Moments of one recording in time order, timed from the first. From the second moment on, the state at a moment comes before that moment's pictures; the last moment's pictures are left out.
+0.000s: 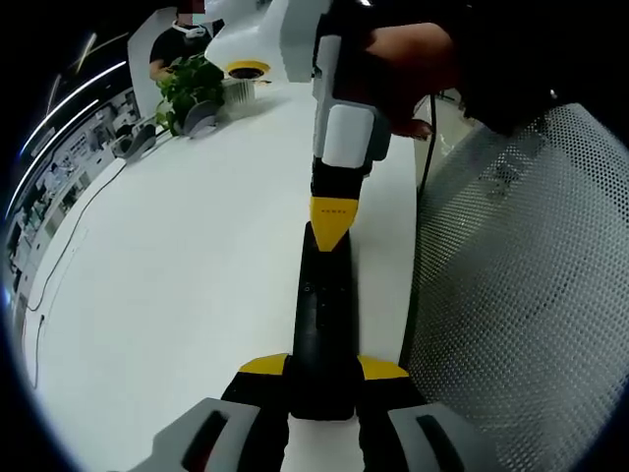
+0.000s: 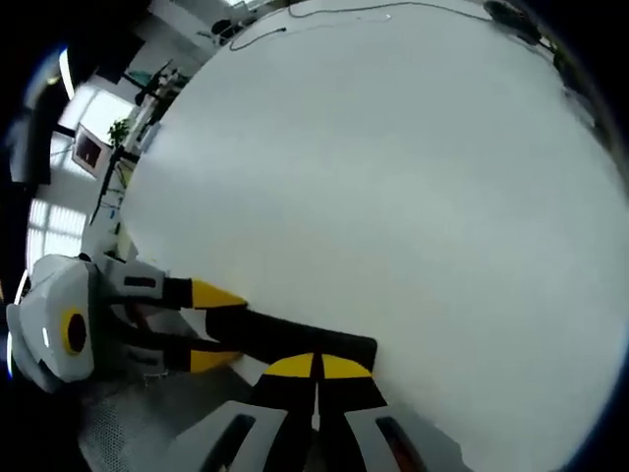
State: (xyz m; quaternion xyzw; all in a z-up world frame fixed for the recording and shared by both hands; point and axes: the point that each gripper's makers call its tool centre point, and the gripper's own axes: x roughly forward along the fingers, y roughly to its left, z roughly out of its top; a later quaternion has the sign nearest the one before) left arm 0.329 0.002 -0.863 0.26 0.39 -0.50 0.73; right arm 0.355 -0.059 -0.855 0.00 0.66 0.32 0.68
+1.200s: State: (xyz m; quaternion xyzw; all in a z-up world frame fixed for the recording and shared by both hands) left arm 0.329 0.002 -0.863 0.26 0.39 -0.50 0.73; right arm 0.361 -0.041 -0.855 -0.01 0.62 0.34 0.70
